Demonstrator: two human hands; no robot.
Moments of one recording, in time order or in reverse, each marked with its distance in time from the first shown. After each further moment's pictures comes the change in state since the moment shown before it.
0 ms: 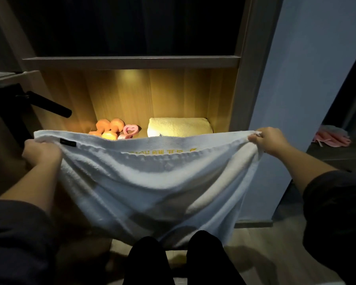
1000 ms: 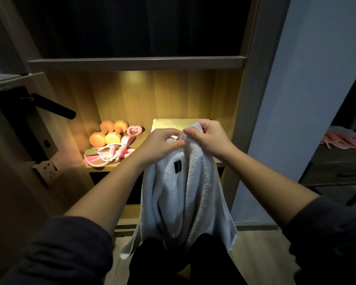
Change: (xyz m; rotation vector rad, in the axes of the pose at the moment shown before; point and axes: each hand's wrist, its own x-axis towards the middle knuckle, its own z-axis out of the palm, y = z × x) left_hand -0.175 0.103 0.059 -0.253 -1.079 0.911; right_hand -0.068 -0.169 0.041 0.783 -0.142 -0.526
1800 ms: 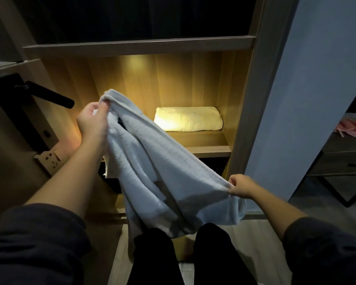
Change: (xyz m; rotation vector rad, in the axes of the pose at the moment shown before) left_hand -0.024 -0.056 -0.083 -0.290 0.915 -0.337; right_hand -0.089 0.199 -0.031 -0.749 -0.432 0.682
